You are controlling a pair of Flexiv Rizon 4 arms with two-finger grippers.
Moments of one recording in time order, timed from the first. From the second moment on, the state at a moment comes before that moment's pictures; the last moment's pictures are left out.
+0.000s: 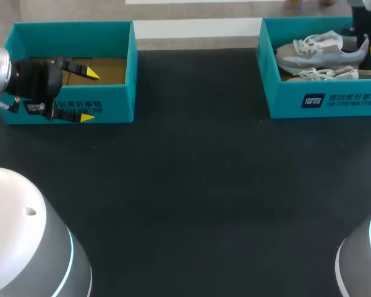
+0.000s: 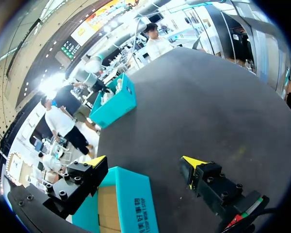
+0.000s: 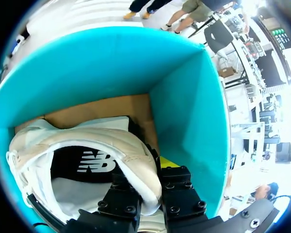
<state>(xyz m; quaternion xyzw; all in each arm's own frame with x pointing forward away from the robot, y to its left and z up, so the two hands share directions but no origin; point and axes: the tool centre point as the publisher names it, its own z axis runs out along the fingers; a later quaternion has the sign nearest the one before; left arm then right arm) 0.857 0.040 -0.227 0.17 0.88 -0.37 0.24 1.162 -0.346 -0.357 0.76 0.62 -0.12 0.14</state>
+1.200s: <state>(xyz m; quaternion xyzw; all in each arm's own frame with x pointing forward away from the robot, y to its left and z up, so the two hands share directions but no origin) 0.857 0.040 -0.227 0.17 0.88 -0.37 0.24 1.166 -0.346 -0.364 0.76 0.62 -0.12 0.14</state>
